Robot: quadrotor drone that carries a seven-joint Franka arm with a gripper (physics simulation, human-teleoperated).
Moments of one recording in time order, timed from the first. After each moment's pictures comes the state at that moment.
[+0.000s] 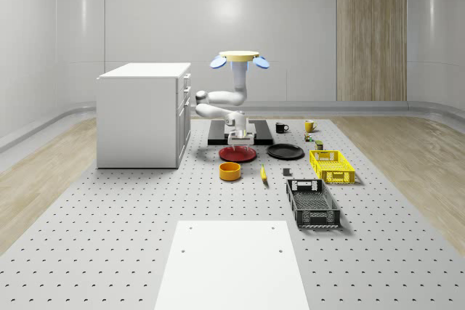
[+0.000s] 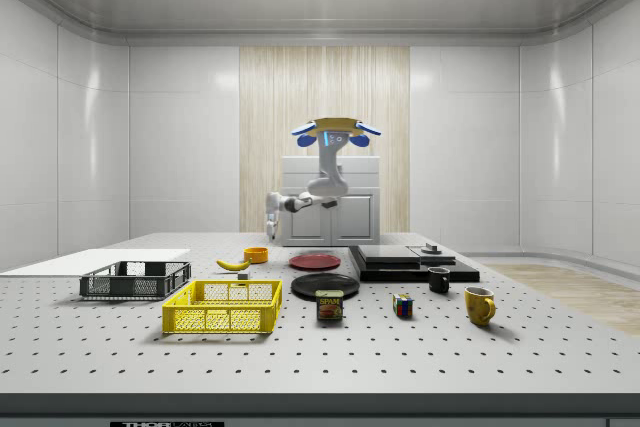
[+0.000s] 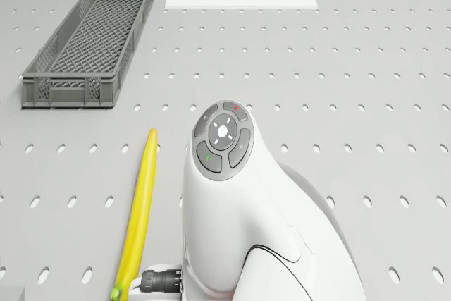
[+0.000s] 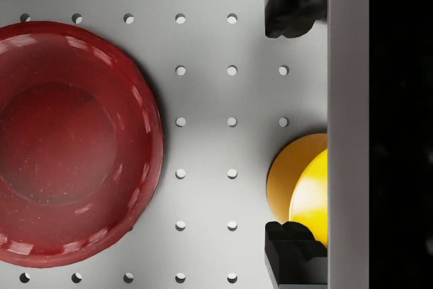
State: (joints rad) arm -1.30 -1.51 1.23 -2.73 -1.91 1.65 1.70
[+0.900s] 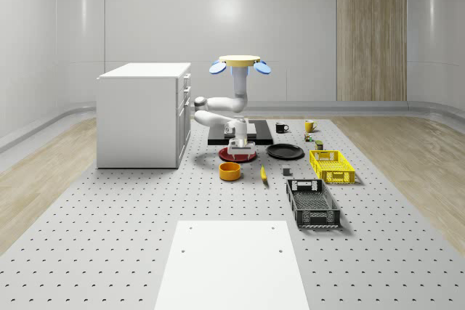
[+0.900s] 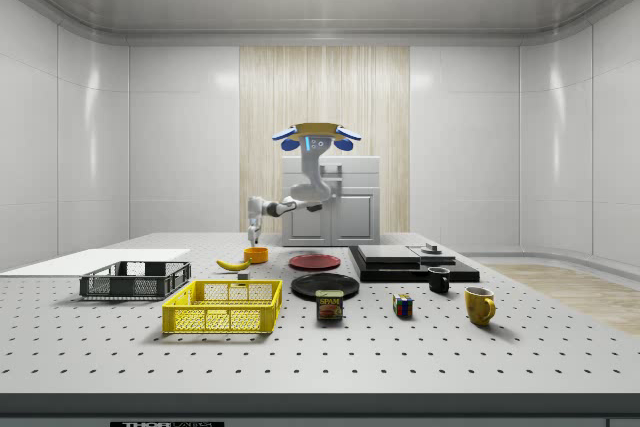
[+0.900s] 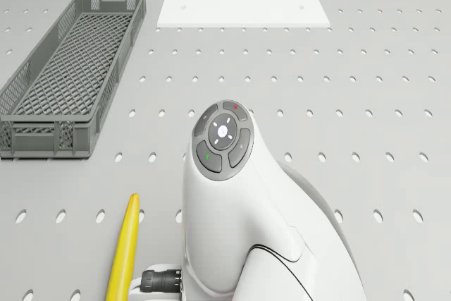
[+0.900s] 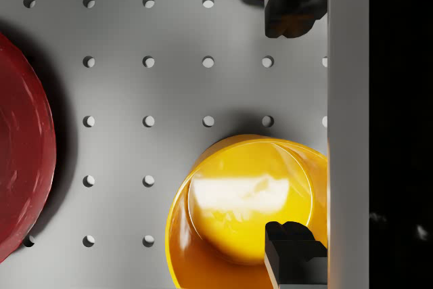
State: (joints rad) arm -1.31 -1.51 1.23 -2.73 -1.91 1.65 1.70
